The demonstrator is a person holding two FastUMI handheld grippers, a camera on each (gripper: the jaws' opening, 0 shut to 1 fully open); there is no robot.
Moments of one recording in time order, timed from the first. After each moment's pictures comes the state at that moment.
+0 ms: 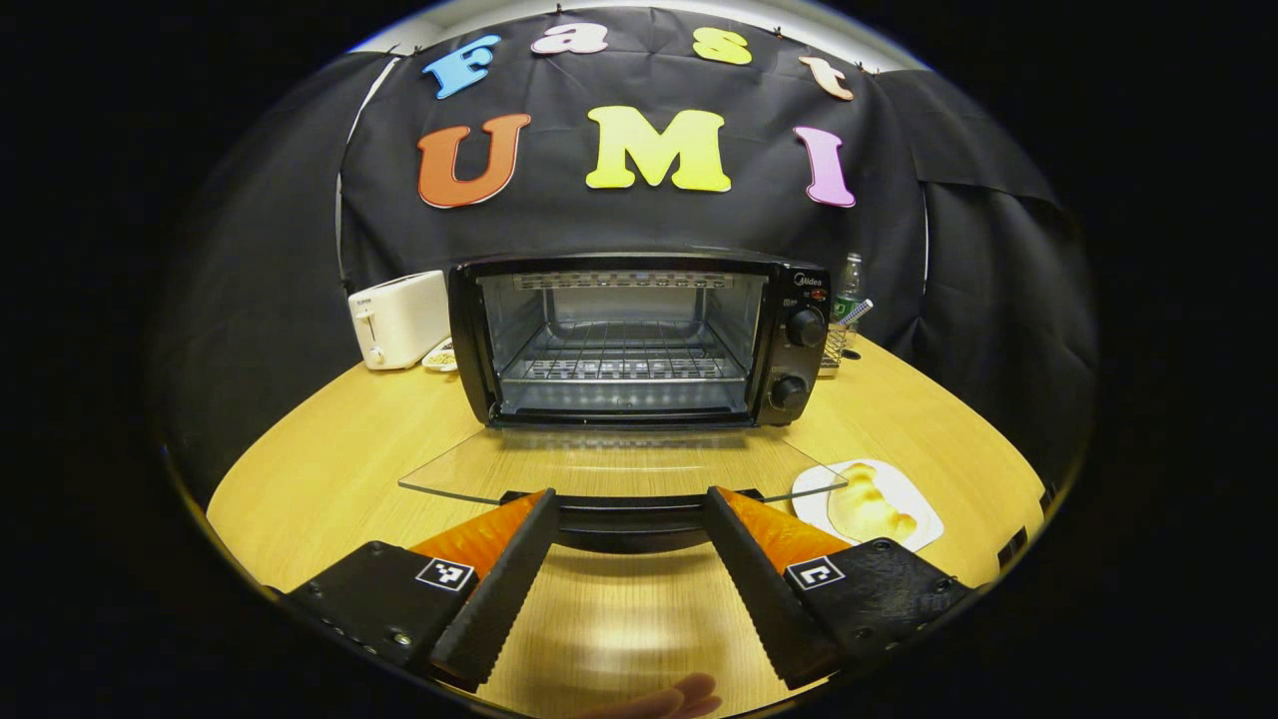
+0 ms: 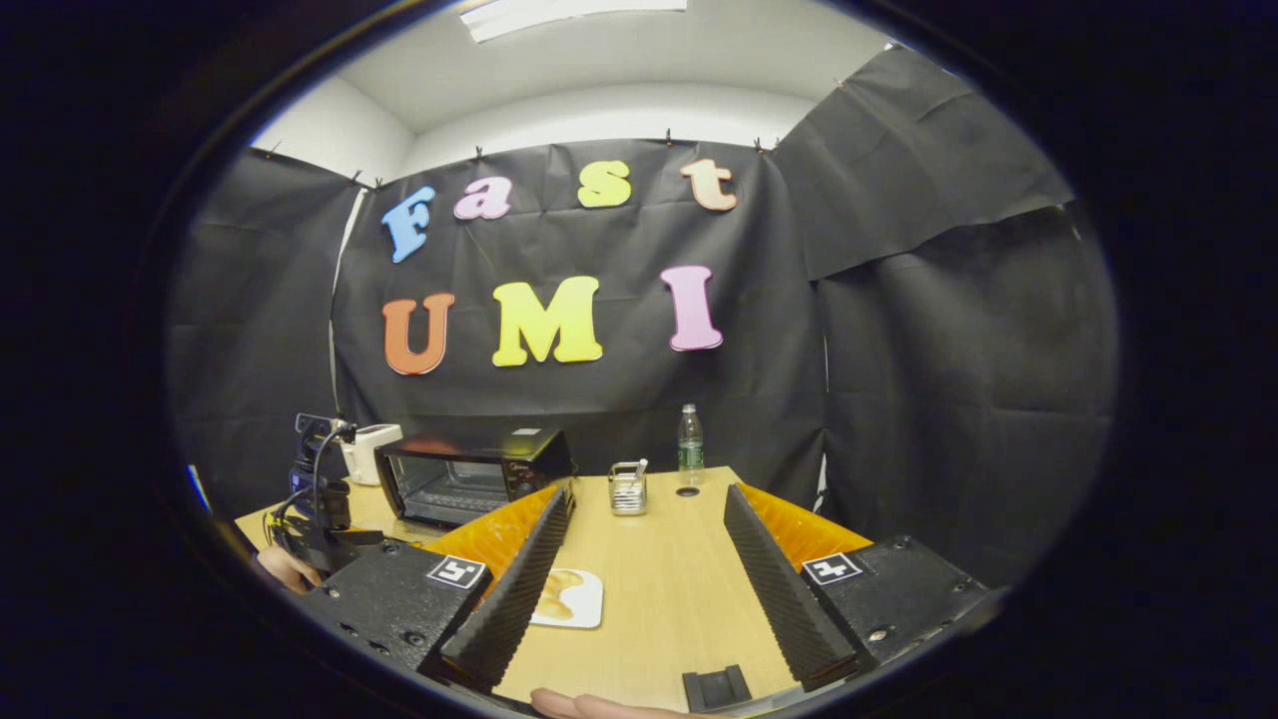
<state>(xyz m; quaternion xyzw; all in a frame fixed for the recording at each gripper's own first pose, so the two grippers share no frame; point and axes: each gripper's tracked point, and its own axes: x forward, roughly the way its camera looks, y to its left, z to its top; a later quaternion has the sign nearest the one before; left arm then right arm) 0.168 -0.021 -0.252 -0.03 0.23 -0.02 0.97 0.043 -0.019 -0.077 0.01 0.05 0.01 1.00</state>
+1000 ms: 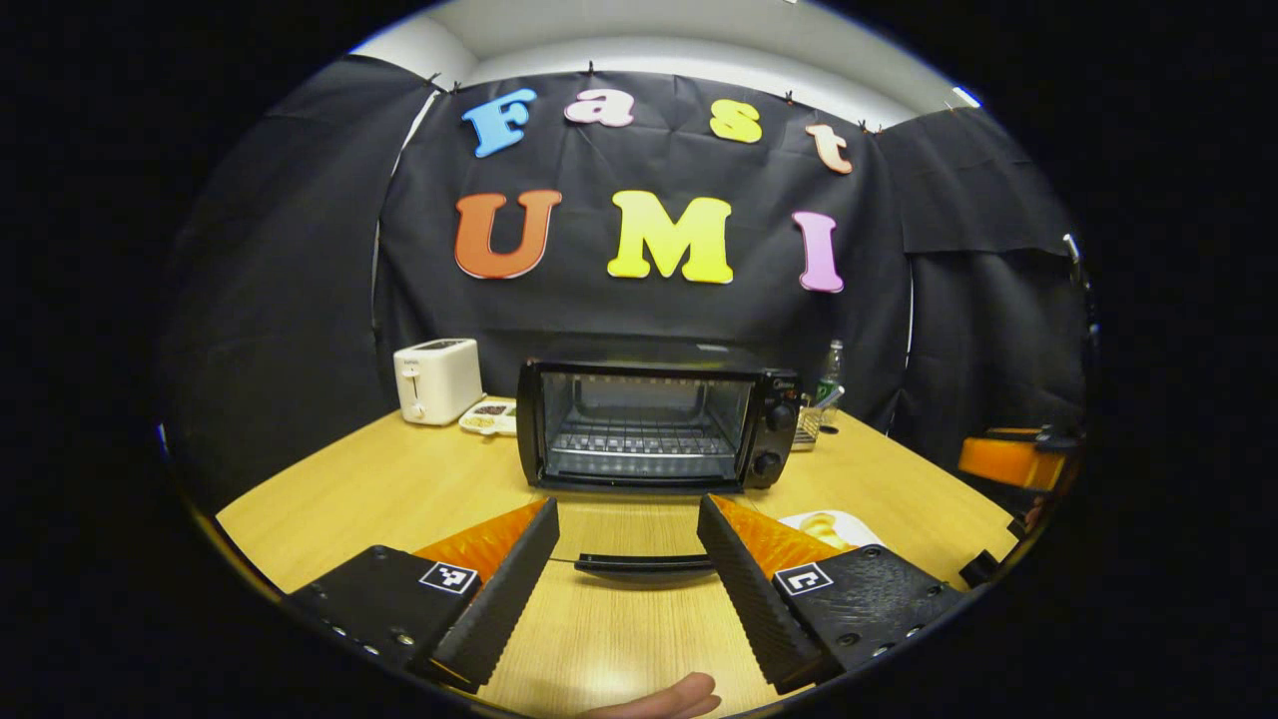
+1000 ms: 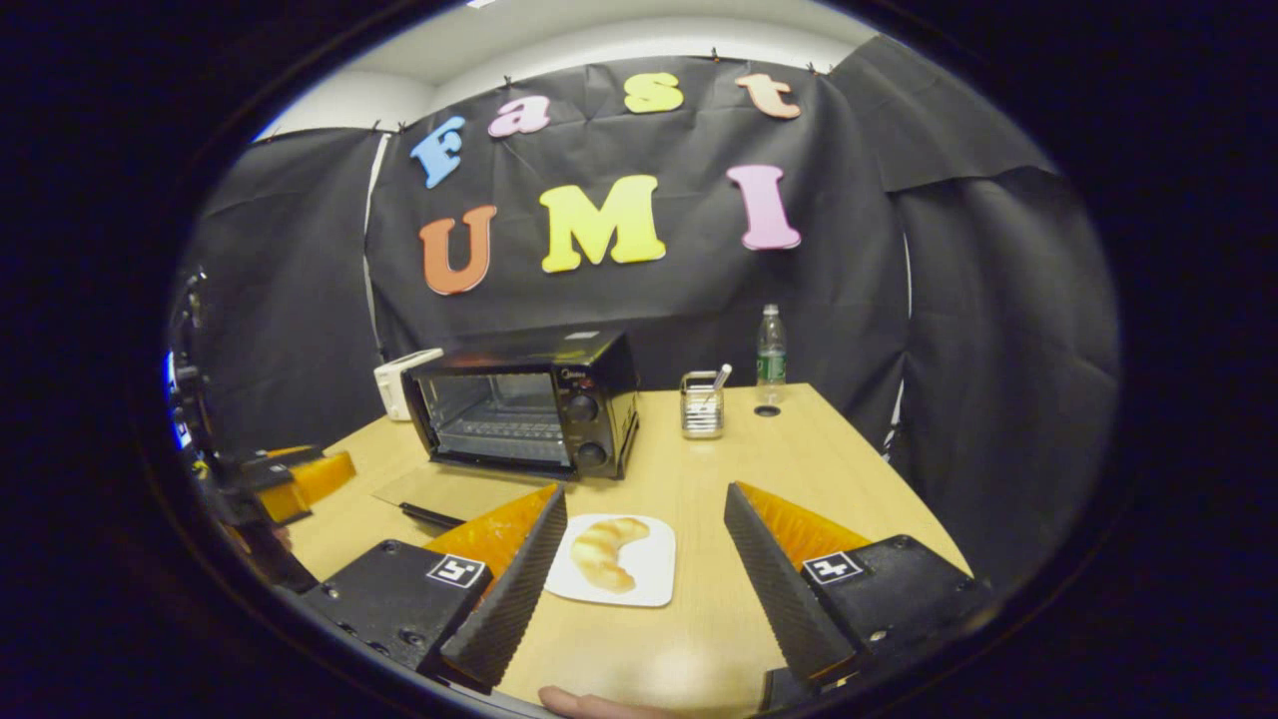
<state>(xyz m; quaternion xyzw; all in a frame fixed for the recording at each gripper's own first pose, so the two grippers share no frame) 0.086 0.018 -0.129 -0.05 0.08 -0.02 1.00 0.118 0.050 -0.190 0.01 0.20 0.09 0.98</state>
